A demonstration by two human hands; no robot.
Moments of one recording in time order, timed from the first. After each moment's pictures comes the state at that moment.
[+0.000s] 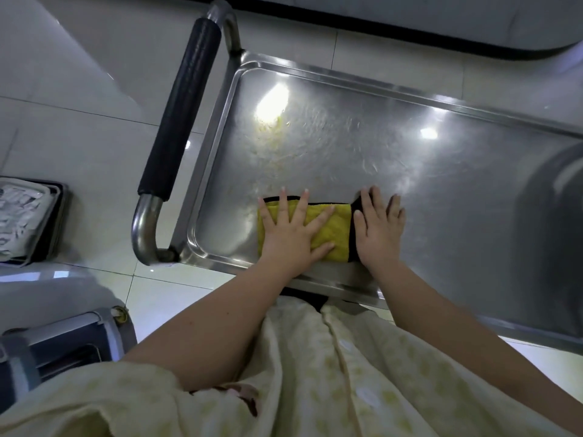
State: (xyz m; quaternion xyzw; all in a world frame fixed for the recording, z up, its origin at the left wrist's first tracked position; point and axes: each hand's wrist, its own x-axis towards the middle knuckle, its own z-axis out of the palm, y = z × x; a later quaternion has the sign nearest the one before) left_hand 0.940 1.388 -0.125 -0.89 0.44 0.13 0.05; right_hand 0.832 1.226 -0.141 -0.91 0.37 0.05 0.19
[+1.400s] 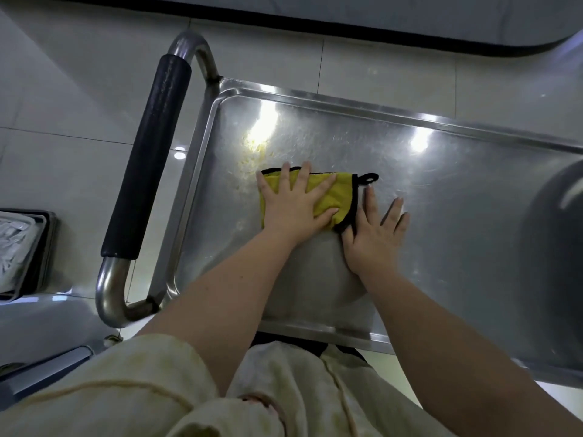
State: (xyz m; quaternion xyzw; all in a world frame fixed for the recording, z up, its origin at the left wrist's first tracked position) left_hand 1.029 1.273 -0.130 -0.89 0.43 0.12 0.03; right_hand 0.877 1.178 -0.146 -0.91 0.38 0.10 0.09
